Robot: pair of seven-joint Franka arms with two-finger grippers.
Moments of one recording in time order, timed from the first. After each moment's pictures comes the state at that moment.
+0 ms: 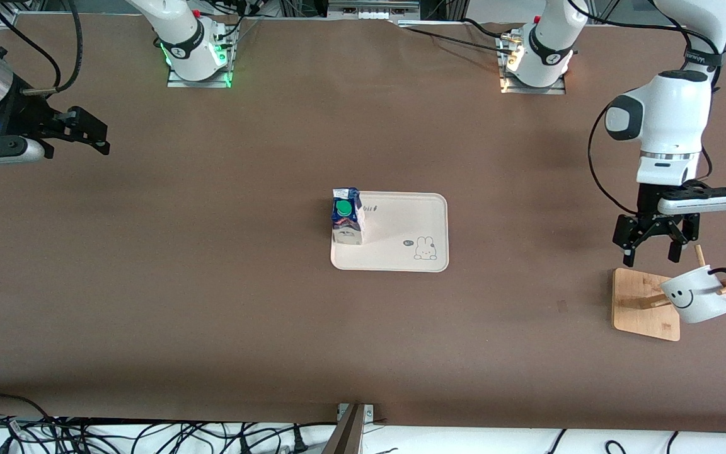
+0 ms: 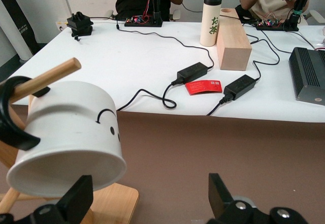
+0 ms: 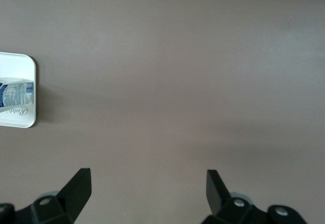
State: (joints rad) left arm -0.09 0.18 0.14 -2.37 -0.15 3.47 0.08; right arm 0.13 0.01 -0.03 -1.59 0.01 1.59 0.03
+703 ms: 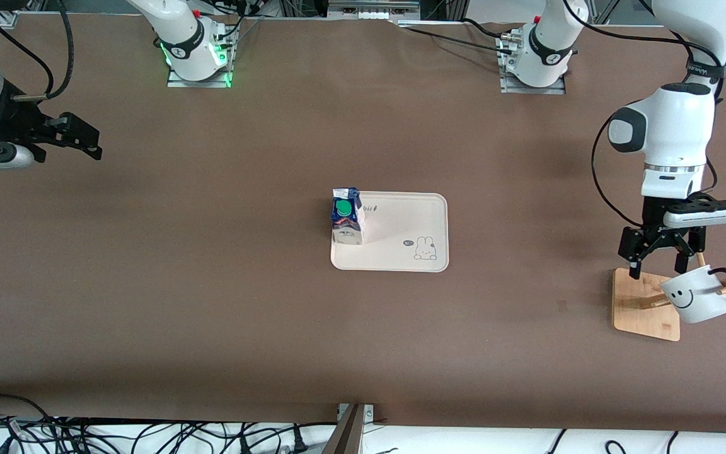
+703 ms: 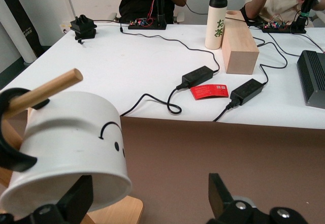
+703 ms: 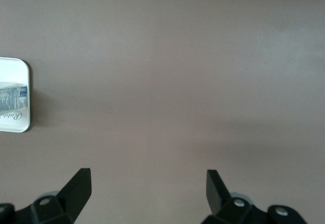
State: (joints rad) left arm -0.08 0.23 0.14 -2.30 -0.15 3.47 0.08; right arm 0.12 0.02 -0.03 -1.58 0.00 1.59 0.03
